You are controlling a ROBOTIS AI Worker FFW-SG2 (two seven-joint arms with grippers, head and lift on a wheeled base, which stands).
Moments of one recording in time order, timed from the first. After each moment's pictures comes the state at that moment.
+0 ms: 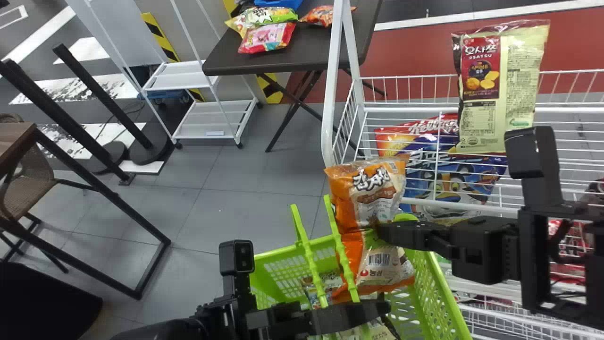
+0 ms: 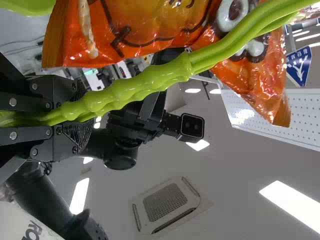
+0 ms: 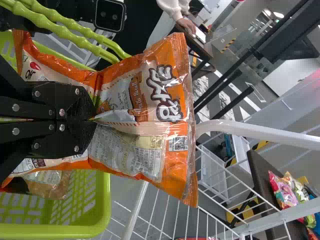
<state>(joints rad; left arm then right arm) 0.47 0.17 0.28 -1.96 0.63 1.13 -1.48 0.09 -0.12 0.24 -2.19 -0.73 1.28 0.19</state>
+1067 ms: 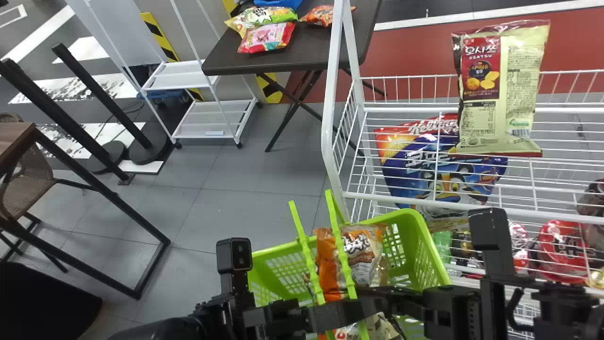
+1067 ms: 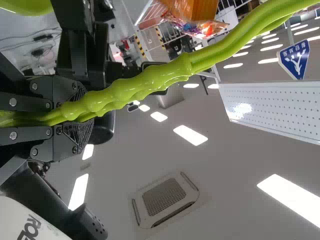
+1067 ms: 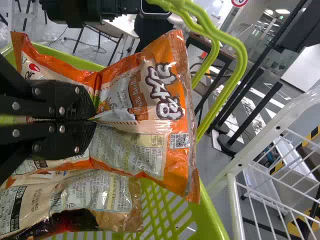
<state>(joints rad) 0.46 0.17 0.29 -1.96 0.64 1.13 -1.49 0.18 -0.12 0.33 -1.95 -0.76 1.12 0.26</state>
